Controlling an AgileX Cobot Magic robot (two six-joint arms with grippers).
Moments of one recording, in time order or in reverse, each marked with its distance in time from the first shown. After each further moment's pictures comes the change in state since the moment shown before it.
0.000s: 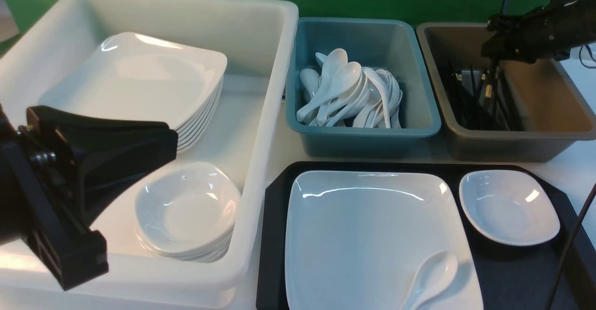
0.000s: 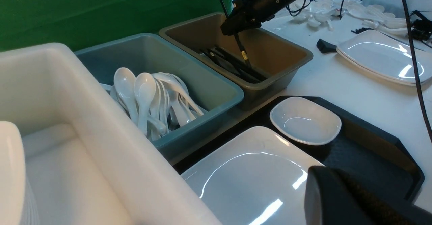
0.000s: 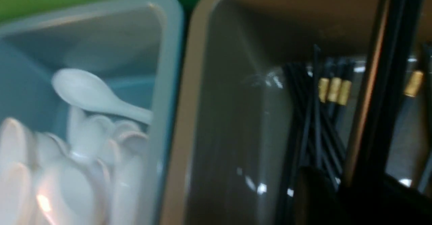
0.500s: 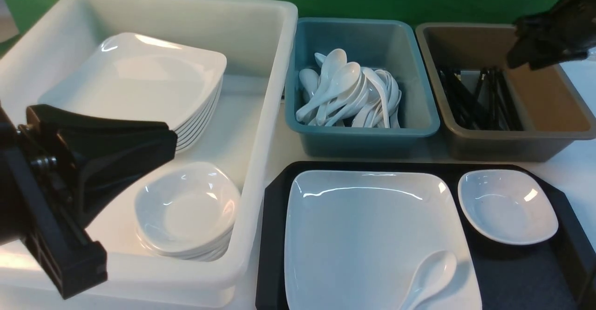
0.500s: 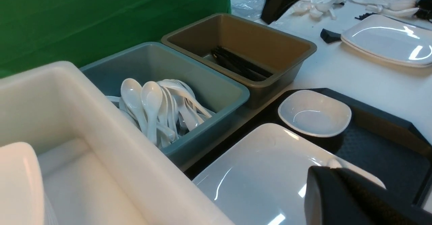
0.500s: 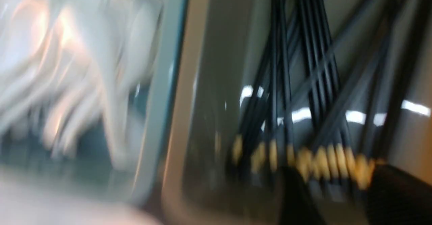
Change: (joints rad) right arm 0.051 -0.271 0.037 -0.339 0.451 0.090; left arm 0.000 0.000 0.000 0.010 0.000 0.096
